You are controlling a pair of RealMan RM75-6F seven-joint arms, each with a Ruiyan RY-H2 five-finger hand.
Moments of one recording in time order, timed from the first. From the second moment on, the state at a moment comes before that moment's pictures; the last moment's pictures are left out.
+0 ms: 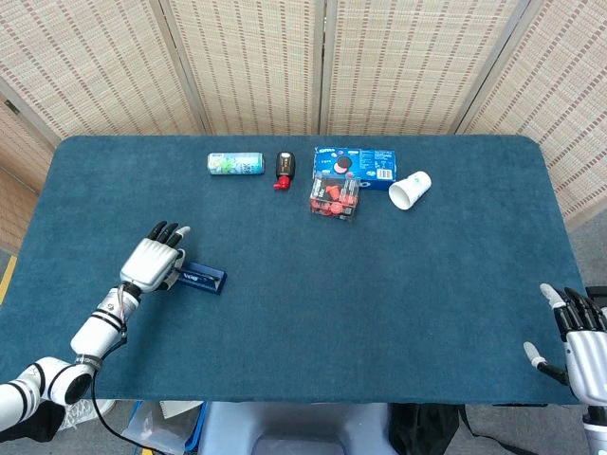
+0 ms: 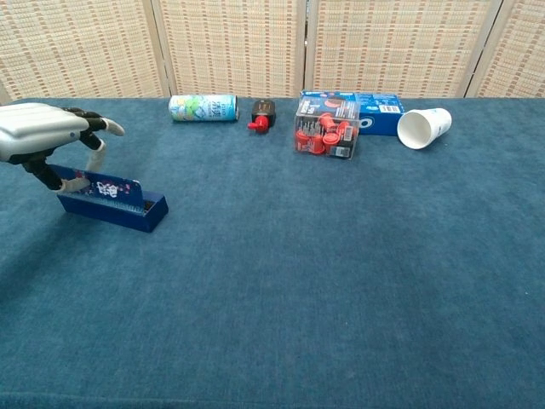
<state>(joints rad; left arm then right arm) -0.71 -1.38 -0.11 -1.28 1.28 0.87 0.28 -0.05 -1.11 0.03 -1.64 -1.57 1.61 -0.01</state>
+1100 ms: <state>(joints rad) -0.79 -1.31 -0.11 -1.45 0.96 0.79 0.60 -0.05 -1.11 0.04 -1.62 -1.56 1.61 0.02</state>
